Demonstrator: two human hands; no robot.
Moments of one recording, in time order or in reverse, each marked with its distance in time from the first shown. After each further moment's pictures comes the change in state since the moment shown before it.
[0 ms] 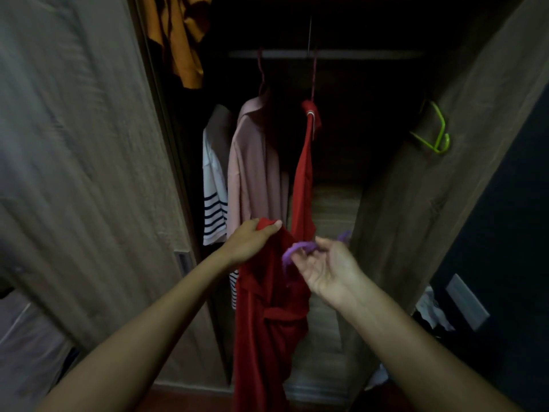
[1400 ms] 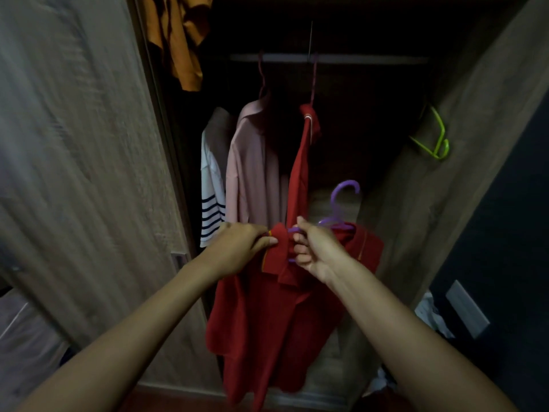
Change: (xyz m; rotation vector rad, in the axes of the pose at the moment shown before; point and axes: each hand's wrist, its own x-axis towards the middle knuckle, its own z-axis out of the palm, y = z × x) left_hand -0.008 -0.004 -0.017 0.768 0.026 0.490; right_hand 0.049 -0.015 0.015 -0.521 0.056 -0.153
